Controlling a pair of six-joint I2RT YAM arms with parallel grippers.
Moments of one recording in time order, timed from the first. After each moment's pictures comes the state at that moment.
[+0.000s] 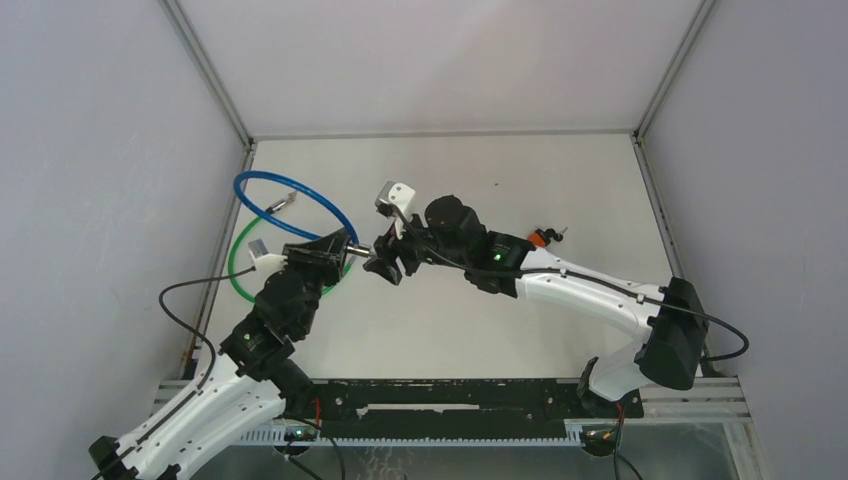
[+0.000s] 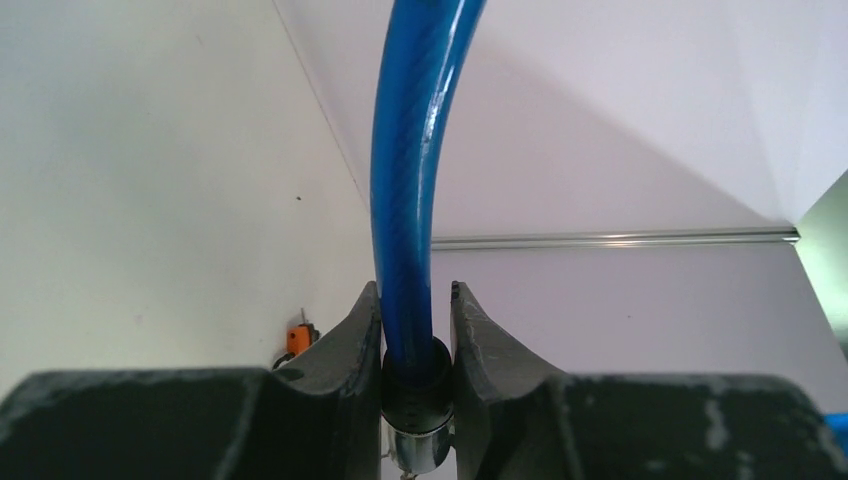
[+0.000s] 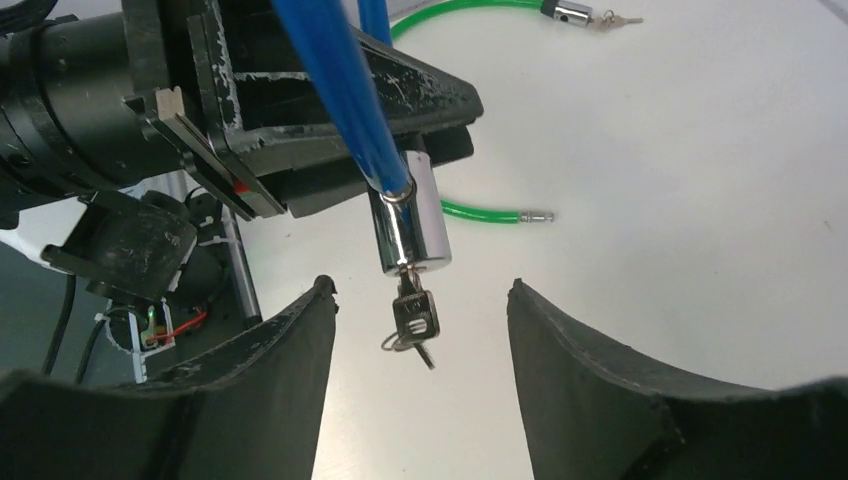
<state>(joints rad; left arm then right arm) -0.72 0.52 0.52 -0.13 -0.61 -1.49 1.03 1.48 1.27 -0.10 -0.17 0.07</state>
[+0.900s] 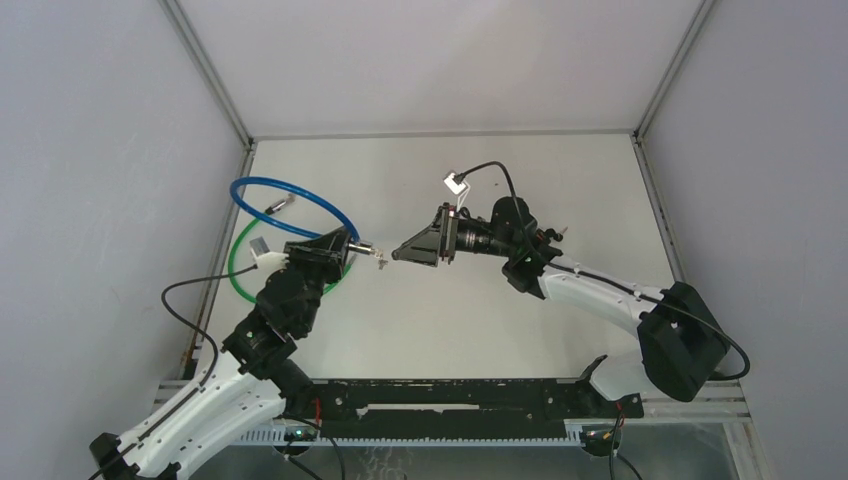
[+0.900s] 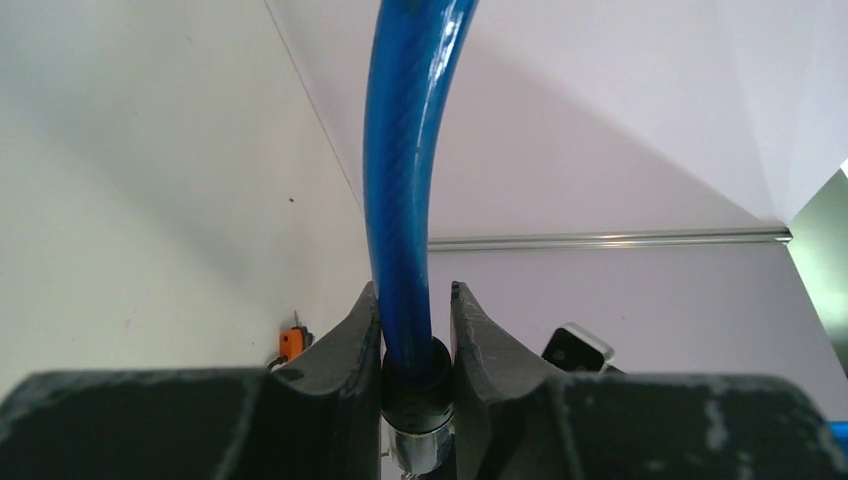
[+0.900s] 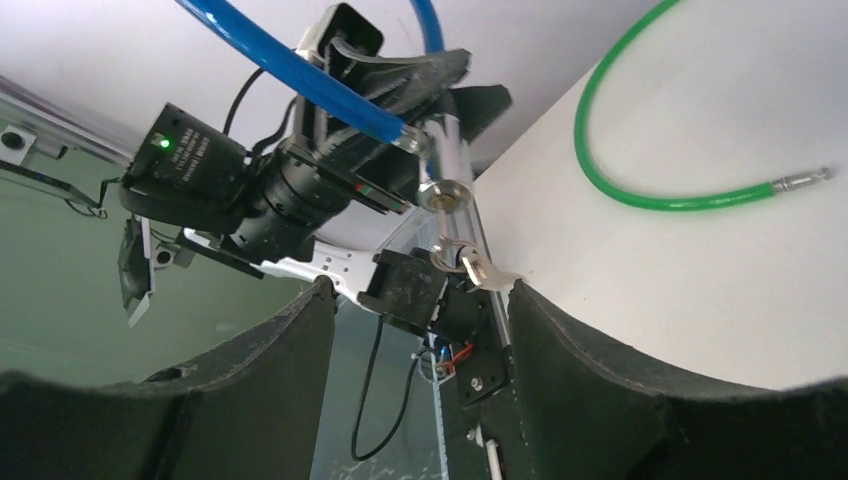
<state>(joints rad) -0.72 0.53 0.52 -0.08 -0.61 -1.49 0.74 1.40 0.85 0.56 -0.67 0.90</state>
